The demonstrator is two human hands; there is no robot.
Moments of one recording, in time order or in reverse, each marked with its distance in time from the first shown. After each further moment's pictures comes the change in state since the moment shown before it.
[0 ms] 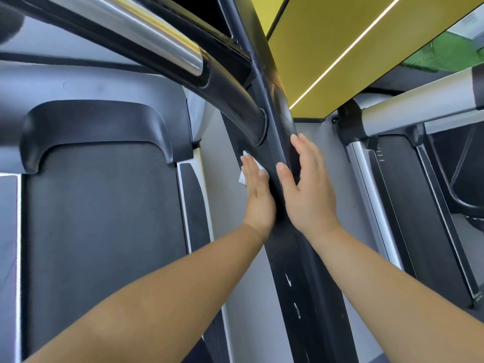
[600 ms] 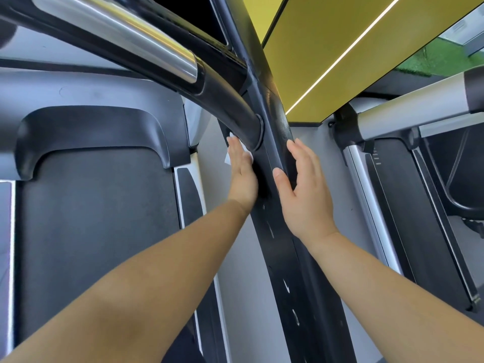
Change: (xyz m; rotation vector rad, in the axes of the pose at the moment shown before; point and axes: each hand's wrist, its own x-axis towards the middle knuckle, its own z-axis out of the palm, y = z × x) left_hand 0.041 0.019 -0.021 0.033 0.067 0.183; right_hand 0.000 -0.001 0.000 -0.010 -0.005 -0.007
